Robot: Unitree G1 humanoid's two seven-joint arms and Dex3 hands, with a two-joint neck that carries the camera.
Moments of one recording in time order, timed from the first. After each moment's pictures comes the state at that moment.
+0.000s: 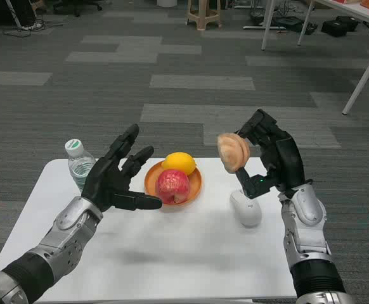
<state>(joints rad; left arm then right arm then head) -0.37 0.38 -0.63 0.57 -0.85 -0.59 -0.20 -0.20 -0.11 -0.17 0.33 0.17 -0.64 0.36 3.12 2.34</state>
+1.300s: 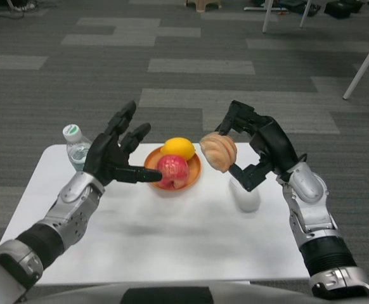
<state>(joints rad) -0.45 0.34 -0.61 0.68 -0.85 -0.59 -0.20 -0.19 -0.27 0.00 0.26 0.17 -0.64 0.47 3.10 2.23</state>
